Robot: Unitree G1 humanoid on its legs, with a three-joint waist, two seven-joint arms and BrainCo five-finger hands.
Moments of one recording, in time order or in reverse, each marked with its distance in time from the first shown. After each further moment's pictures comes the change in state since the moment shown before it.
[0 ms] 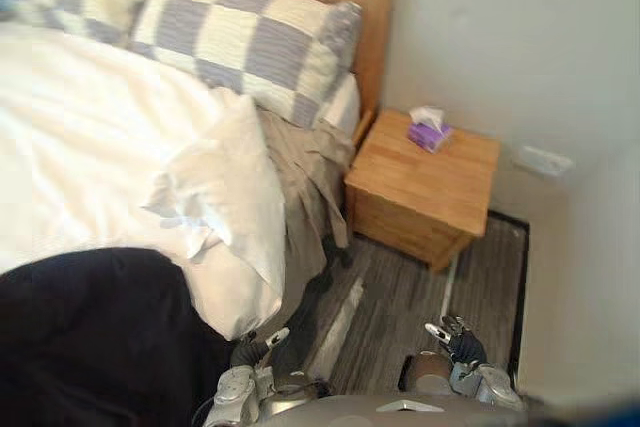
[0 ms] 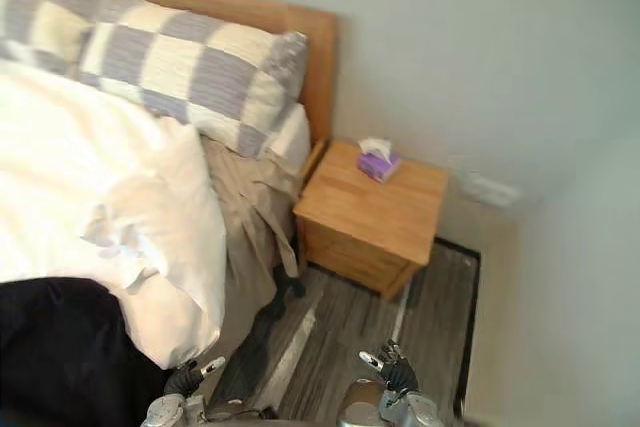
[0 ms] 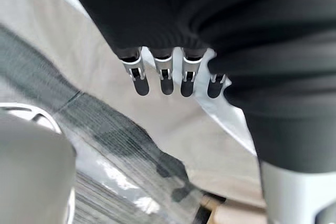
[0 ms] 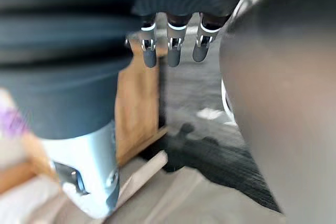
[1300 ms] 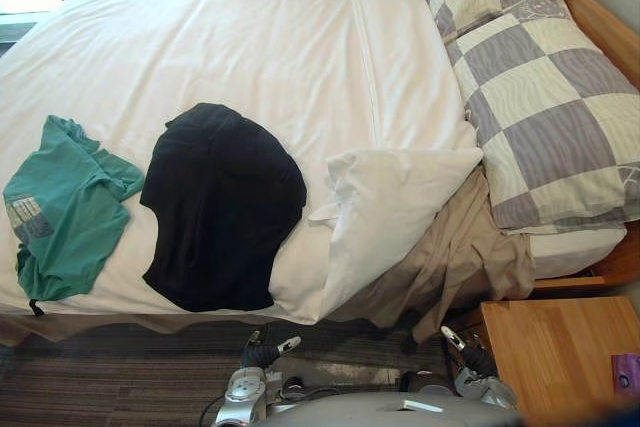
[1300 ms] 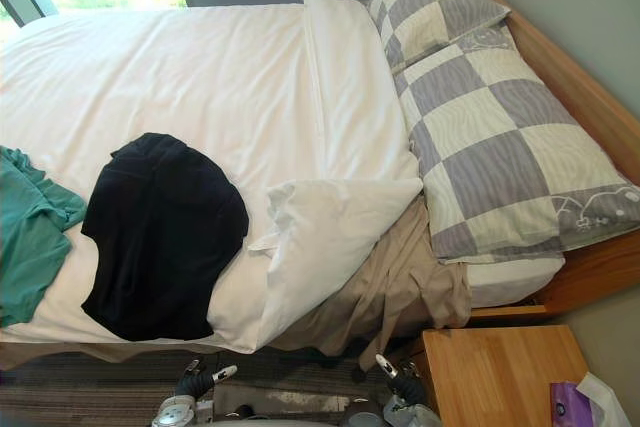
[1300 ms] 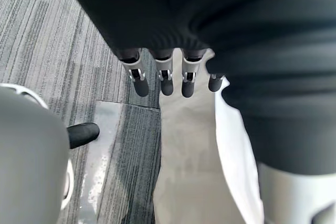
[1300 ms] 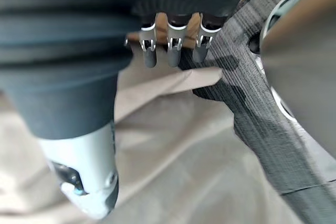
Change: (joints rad) left arm 0.000 -0.025 -0.010 0.009 0.129 0.028 0.018; right arm 0.052 0.019 -0.024 0.033 0.305 -0.017 -0.103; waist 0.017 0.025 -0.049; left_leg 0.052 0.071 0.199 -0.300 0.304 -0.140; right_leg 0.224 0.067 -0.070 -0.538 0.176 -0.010
